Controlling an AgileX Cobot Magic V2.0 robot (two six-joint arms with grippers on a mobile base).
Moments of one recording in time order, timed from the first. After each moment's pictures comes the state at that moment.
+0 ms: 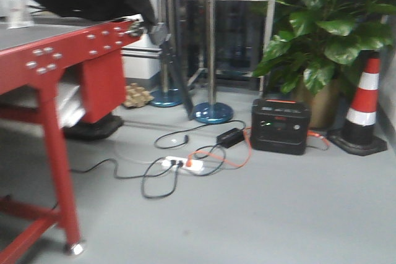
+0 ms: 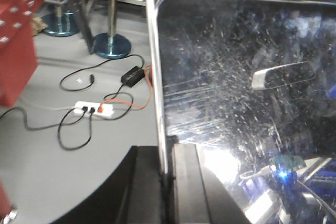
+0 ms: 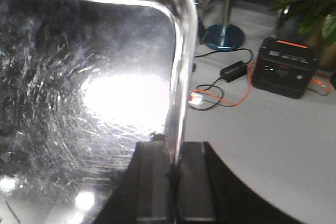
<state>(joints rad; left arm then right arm) -0.42 1.26 -1.38 0.09 0.56 -0.25 0.67 1.46 -1.63 -0.52 0.83 0.65</state>
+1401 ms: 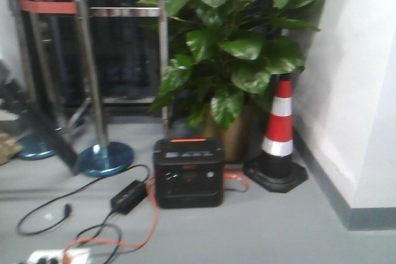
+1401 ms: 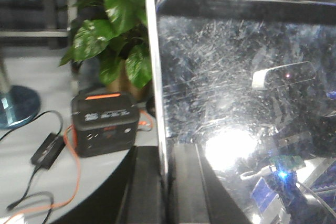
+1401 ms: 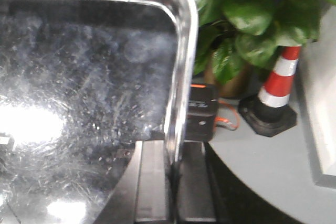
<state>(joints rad) -0.42 1.26 -1.38 0.09 0.56 -0.25 0.67 1.46 -1.63 -0.52 0.83 0.65</state>
